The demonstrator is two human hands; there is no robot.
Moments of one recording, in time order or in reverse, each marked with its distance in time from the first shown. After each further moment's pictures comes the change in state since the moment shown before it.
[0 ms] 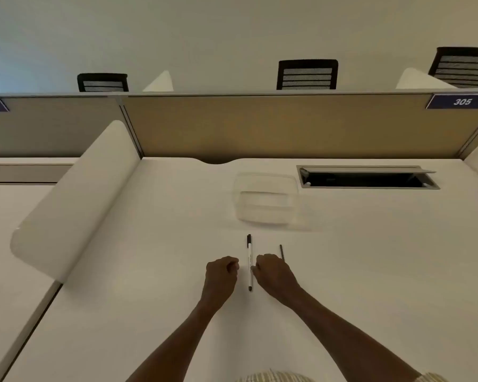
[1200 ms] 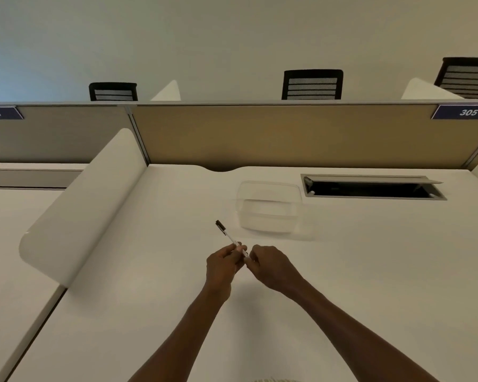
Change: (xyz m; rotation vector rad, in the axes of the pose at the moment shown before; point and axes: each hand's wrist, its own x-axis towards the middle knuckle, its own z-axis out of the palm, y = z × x) left_hand 0.010 0.065 -0.025 -0.975 0.032 -0.391; right_hand 0.019 -0.020 -0.046 0.121 0.010 -0.087
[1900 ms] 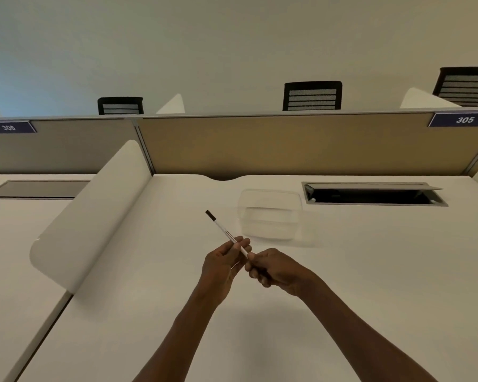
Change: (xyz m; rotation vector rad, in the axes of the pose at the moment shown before) left_hand -0.027 0.038 0.001 -0.110 -0.185 0.035; right_hand -0.010 -0.011 -0.040 1.085 -0.416 0.258
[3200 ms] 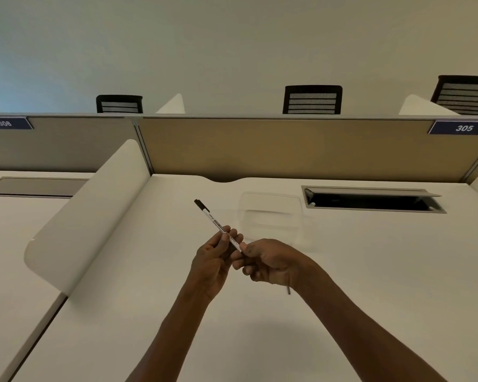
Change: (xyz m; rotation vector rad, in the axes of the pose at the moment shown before) left_hand 0.001 0.033 0.001 -0.285 -0.022 0.000; right_hand -0.012 -0.060 0.022 0.118 -0.079 0.151
